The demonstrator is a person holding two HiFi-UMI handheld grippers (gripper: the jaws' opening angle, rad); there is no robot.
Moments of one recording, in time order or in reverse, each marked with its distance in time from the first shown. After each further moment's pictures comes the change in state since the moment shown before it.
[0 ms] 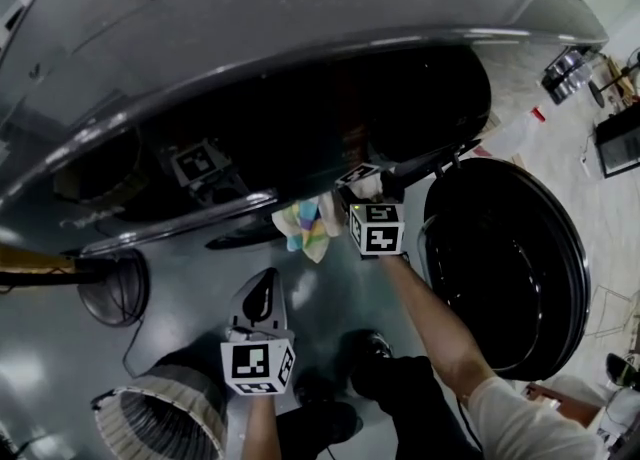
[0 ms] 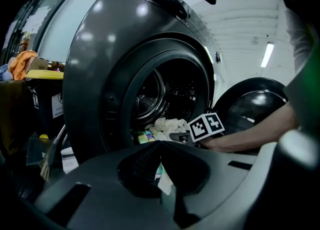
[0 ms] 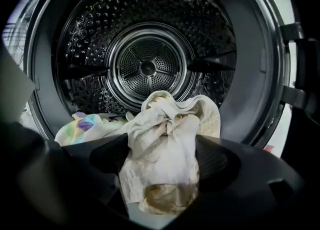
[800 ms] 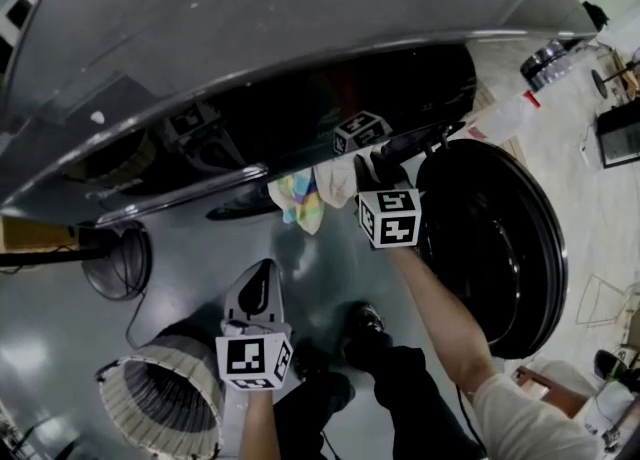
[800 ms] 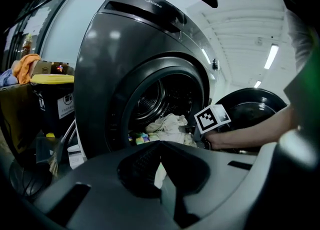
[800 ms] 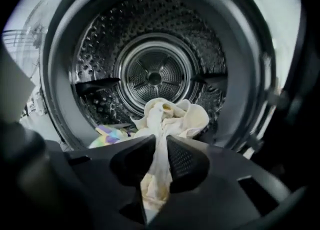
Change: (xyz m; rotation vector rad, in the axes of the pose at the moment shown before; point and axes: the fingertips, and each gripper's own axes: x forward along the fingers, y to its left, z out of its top) left arm -0.045 -0.024 0.029 -0.024 0.045 0.021; right arm -0.069 0.004 0.047 -0.021 0.022 0.076
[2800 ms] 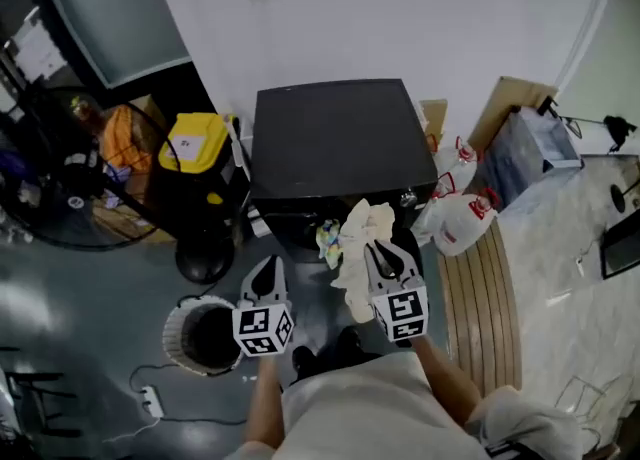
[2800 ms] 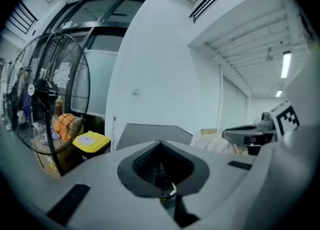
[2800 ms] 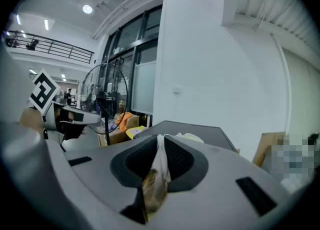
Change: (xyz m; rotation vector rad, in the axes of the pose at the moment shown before) left arm -0.326 -0.172 0.394 -0.015 -0.255 0.295; right arm -0.533 0.079 0.379 -0.239 -0.323 0.337
